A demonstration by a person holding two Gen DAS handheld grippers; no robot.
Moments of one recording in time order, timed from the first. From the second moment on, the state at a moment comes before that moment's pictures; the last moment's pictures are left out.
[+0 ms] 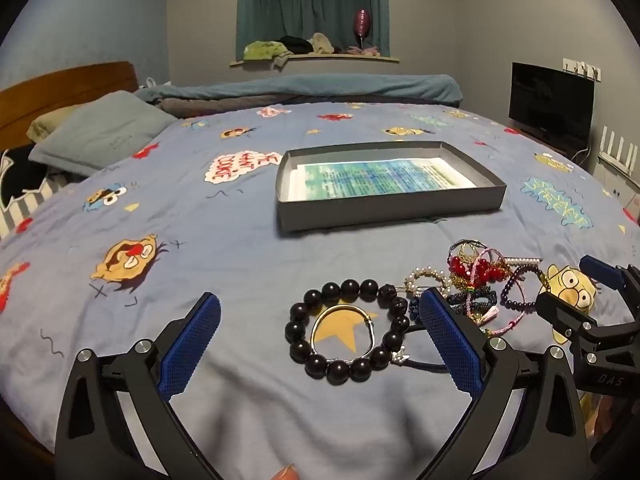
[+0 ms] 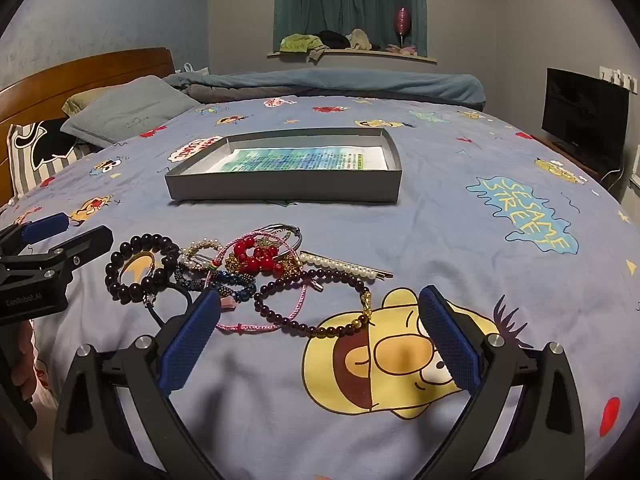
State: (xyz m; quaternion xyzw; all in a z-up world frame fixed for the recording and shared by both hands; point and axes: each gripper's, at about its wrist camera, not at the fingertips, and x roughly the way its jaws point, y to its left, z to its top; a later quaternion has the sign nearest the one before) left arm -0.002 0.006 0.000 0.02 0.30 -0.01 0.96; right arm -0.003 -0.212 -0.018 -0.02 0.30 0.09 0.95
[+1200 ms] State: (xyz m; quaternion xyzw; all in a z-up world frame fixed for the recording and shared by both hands) left arm -0.001 0.007 -0.003 0.02 0.30 -0.02 0.95; right arm -0.004 -0.210 -0.020 -0.02 0.30 0.09 0.95
